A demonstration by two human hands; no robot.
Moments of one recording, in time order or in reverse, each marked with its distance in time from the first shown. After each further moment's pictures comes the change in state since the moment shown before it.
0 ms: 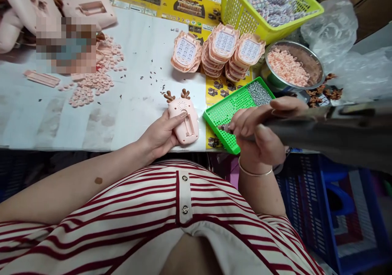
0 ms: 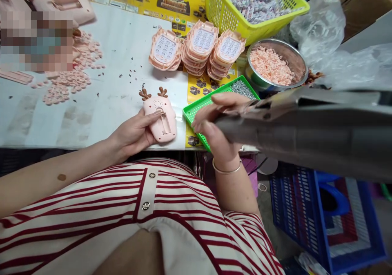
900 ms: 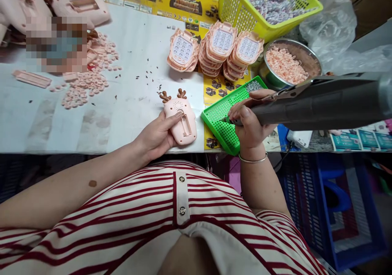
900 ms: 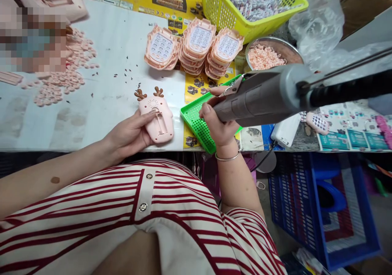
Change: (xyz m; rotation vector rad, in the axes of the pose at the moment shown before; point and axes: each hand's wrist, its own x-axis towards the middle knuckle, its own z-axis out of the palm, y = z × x) left_hand 0.003 -0.001 -0.004 -0.015 0.006 0.008; right_hand -0.007 0.030 -0.031 -0.352 0.096 0.131
